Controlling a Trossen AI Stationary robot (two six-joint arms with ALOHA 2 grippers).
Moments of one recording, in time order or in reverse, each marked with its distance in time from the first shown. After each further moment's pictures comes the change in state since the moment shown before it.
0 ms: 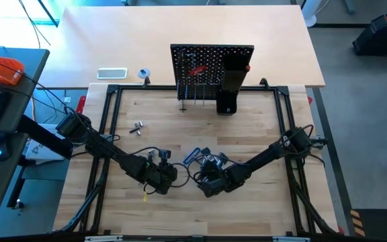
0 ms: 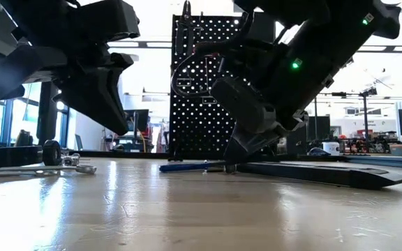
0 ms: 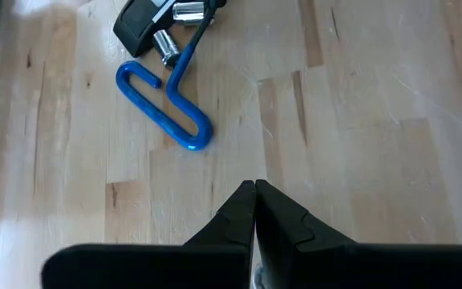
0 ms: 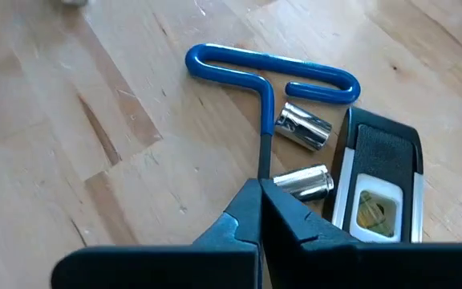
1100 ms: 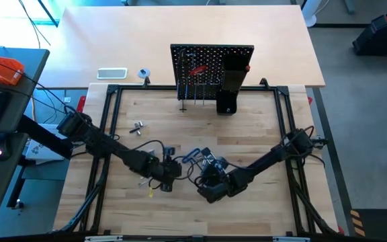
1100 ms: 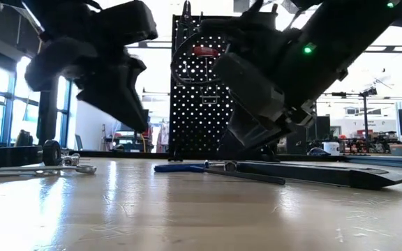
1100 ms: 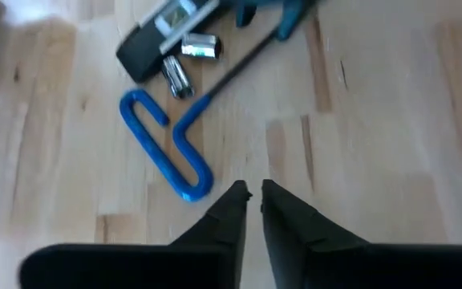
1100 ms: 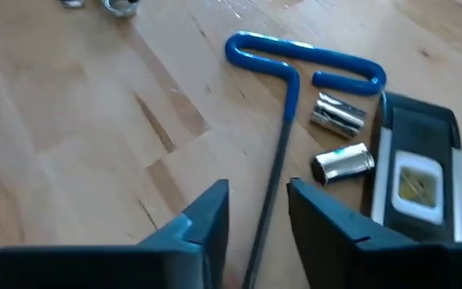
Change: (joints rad) left arm 0.080 0.000 0.000 0.116 0.081 0.036; right arm 0.046 -0.004 0.003 0.023 0.001 0.082
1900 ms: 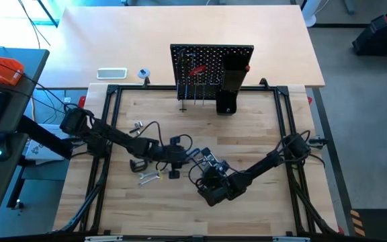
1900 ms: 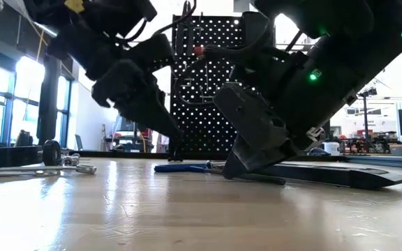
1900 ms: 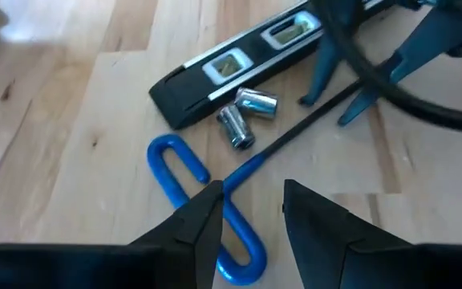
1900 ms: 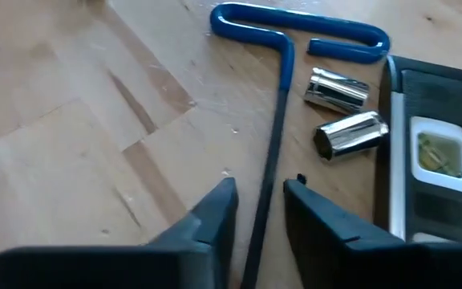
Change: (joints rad) left arm 0.215 0.001 -0.184 0.455 0.228 0.072; right arm 0.019 0.088 -0.012 0.016 0.018 0.088
